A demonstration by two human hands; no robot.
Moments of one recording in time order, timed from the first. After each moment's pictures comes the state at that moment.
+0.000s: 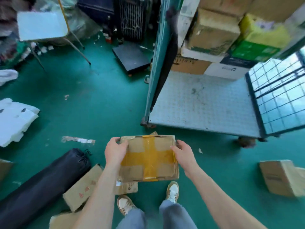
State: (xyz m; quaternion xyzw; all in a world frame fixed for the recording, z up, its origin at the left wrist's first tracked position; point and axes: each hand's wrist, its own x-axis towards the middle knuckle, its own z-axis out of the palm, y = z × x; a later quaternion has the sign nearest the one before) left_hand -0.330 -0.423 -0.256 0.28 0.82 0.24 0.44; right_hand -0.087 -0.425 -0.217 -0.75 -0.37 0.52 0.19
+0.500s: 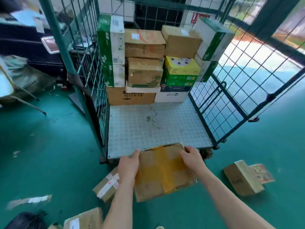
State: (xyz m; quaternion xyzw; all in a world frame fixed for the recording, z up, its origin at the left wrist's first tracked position) left_hand -0.028 -0.391 -0.139 0.33 0.73 0.28 0.53; right_hand 0.195 -0.423 -0.086 -0.81 -0.37 0.38 0.24
